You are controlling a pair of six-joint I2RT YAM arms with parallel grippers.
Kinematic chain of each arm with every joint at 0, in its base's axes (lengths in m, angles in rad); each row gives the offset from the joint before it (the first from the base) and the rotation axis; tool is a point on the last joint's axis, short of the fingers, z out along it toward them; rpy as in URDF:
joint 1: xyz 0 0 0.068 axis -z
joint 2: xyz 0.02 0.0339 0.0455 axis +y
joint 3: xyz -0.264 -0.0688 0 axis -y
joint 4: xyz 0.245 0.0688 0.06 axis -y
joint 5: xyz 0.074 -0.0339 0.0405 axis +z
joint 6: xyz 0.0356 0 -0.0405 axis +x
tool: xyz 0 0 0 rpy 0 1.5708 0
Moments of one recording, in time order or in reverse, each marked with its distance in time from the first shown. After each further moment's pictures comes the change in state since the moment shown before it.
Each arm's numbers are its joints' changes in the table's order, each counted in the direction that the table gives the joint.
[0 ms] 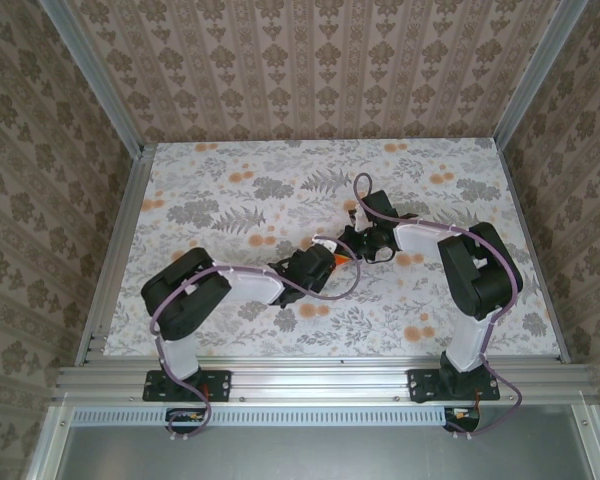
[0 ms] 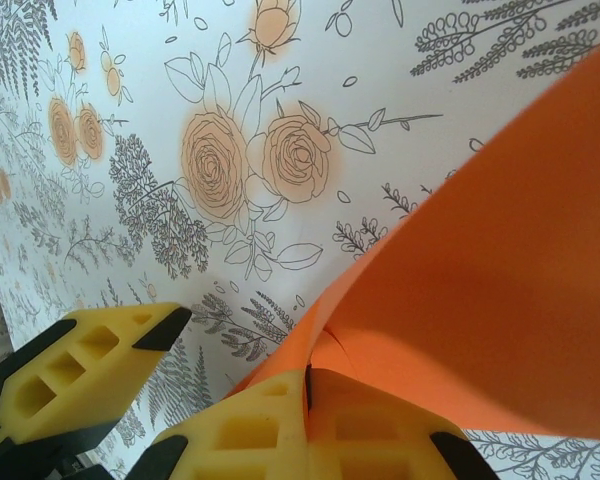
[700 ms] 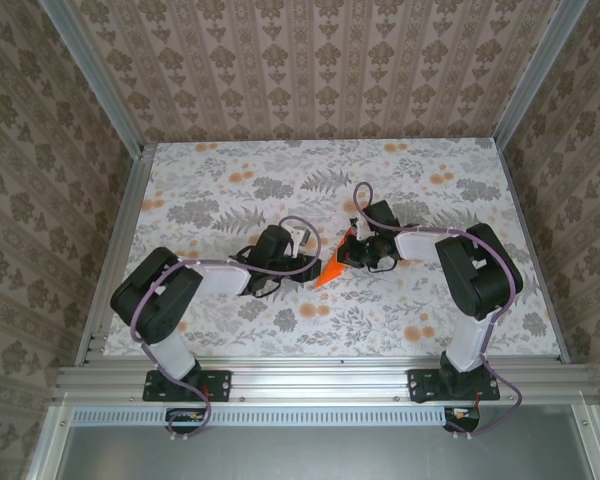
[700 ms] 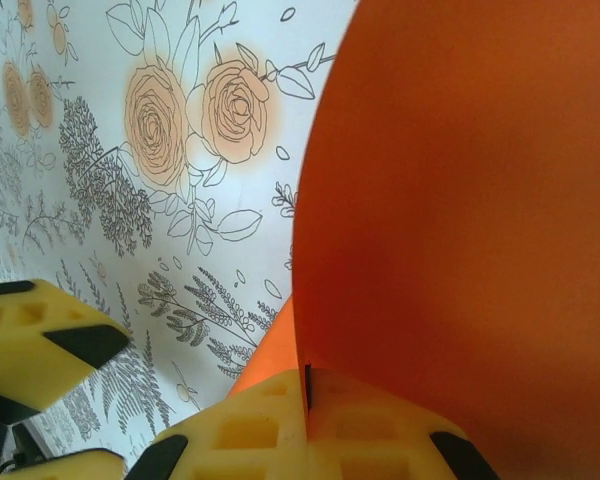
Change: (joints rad) left arm -0.261 -0.106 -0.149 0.171 -0.698 -0.278; right arm 0.001 0.000 -0.101 0.104 0.000 -0.034
